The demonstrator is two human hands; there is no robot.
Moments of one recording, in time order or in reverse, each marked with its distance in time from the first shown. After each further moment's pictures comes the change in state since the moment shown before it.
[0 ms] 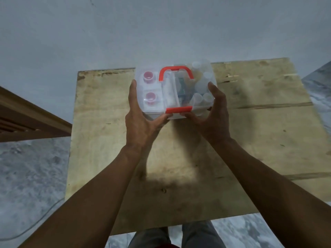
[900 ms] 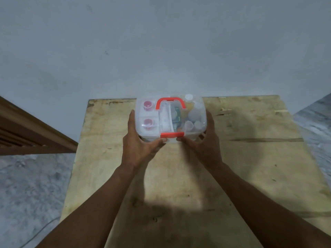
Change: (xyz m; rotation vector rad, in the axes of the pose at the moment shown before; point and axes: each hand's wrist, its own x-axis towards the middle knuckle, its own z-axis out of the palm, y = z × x) left_hand 0.015 0.012 -0.009 0.085 0.016 -0.024; right_hand 0.025 -0.026 -0.019 0.337 -0.140 0.236
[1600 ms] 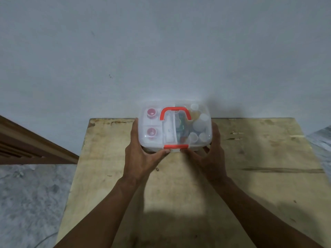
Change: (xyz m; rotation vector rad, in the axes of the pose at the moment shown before) left_hand 0.058 -0.006 0.009 -0.008 0.015 -0.004; right_hand 0.052 -0.015 0.017 0.054 -0.034 0.038
